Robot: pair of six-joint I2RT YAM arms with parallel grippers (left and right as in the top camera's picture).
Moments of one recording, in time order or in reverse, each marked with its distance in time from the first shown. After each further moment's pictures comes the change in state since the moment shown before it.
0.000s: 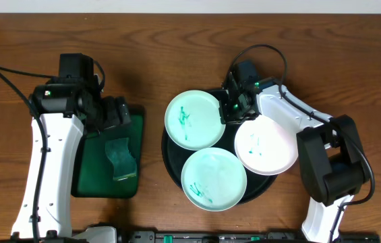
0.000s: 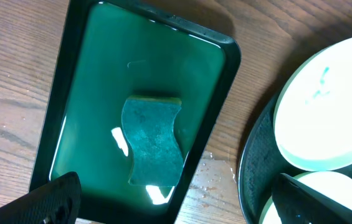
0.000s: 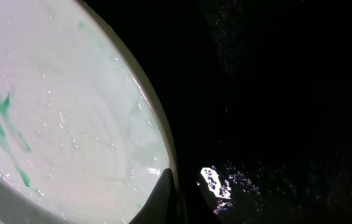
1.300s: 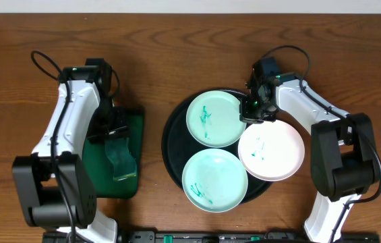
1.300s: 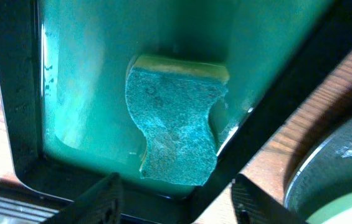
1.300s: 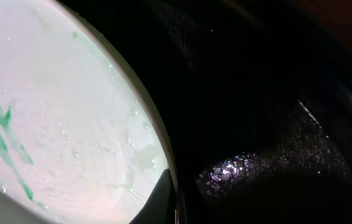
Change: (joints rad) left arm -0.001 0.331 -0.015 -0.069 -0.045 -0.018; right arm -0.138 0.000 0.000 -0.119 0.050 0.037
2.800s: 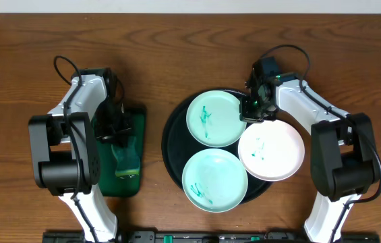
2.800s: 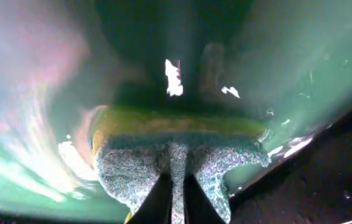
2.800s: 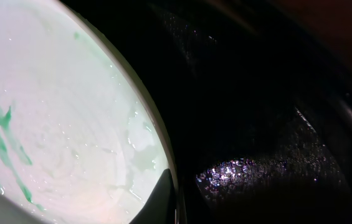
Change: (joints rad) left arm 0.027 0.253 -0.002 0.096 0.118 0.105; right arm 0.000 0.000 0.000 0.010 0.006 -0.021
